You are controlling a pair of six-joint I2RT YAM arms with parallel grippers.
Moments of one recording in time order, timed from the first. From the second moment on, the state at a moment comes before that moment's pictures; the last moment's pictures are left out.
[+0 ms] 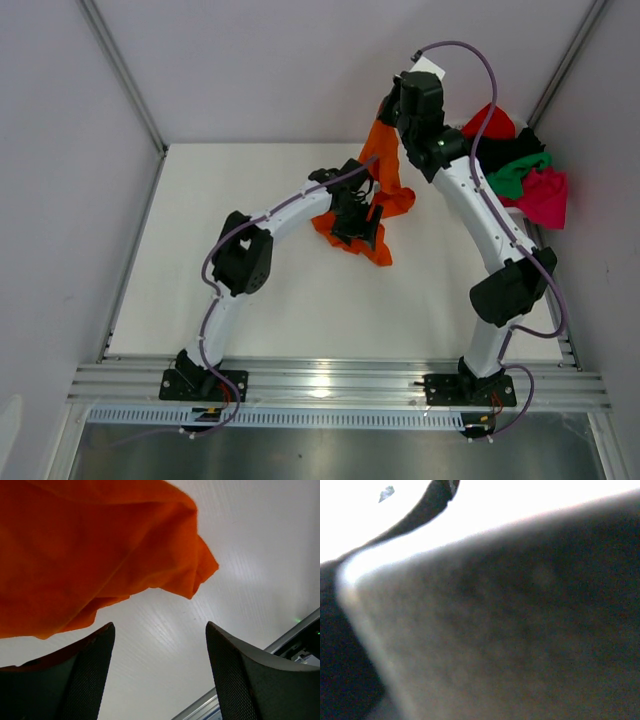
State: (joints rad) left arm -0.69 2.31 2.04 -0.91 0.33 -0.32; right arm 0.46 1.82 2.04 -0.37 0.35 0.44
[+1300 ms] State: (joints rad) left arm -0.82 2.43 2.25 -1.02 0.08 -0.32; right arm 0.40 1.57 1.61 -0.20 0.26 0.49
